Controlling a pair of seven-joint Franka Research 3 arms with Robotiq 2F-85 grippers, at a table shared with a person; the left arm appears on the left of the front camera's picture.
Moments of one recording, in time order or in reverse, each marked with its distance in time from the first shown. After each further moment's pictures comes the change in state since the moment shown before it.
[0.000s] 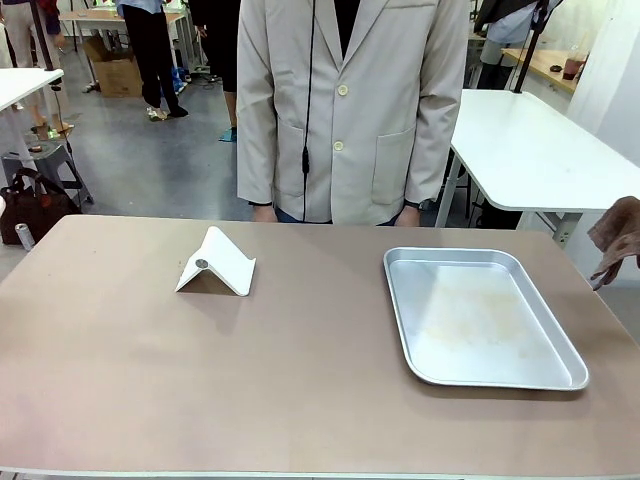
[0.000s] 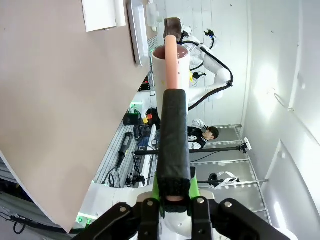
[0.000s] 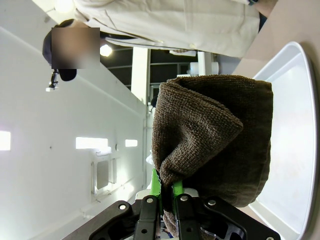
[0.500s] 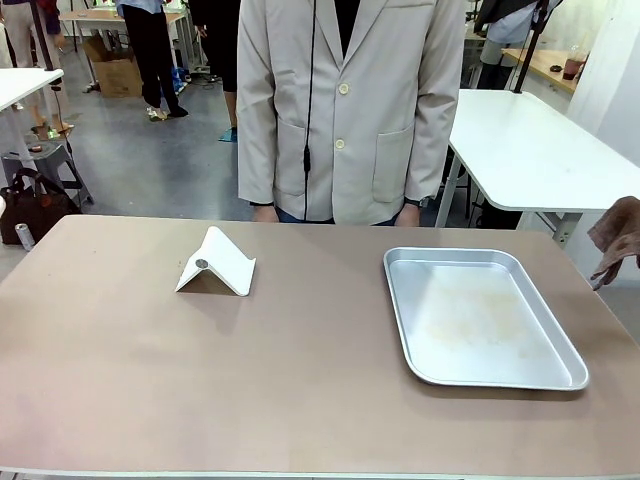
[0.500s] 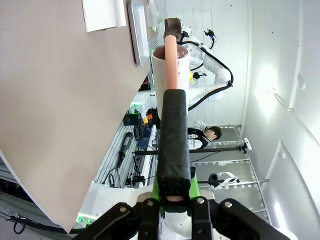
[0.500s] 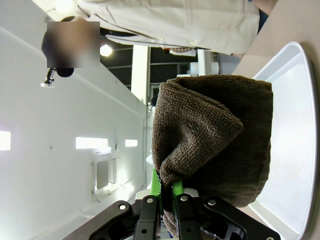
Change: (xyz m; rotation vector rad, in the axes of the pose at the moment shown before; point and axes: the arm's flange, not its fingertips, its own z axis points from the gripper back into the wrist) left arm 0.000 0.000 0.000 0.000 0.000 0.000; right arm 0.000 0.000 0.000 0.000 0.000 0.000
